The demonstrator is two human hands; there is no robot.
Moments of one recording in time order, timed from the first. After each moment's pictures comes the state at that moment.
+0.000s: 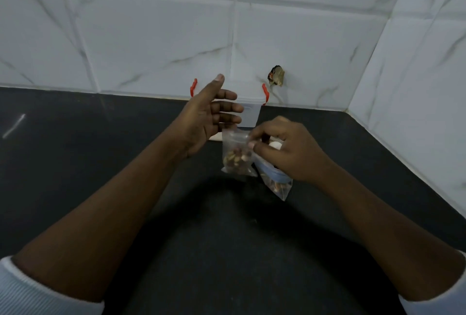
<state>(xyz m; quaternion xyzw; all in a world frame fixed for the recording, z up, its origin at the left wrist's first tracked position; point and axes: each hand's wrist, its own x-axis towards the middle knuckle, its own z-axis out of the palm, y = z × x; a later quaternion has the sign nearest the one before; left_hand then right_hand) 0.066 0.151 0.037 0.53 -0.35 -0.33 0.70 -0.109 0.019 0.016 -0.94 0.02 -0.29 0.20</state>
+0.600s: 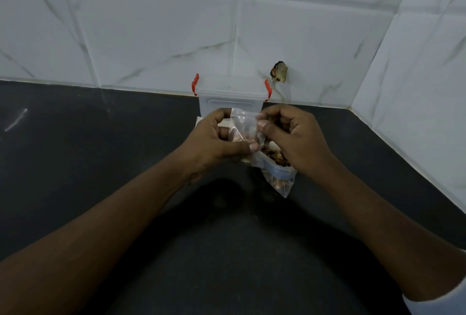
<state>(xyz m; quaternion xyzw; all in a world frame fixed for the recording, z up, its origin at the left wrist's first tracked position) 0.037 0.171 -0.002 0.56 -0.41 -0.33 0.65 -0.100 0.018 0.008 -0.83 0.07 -0.38 0.40</state>
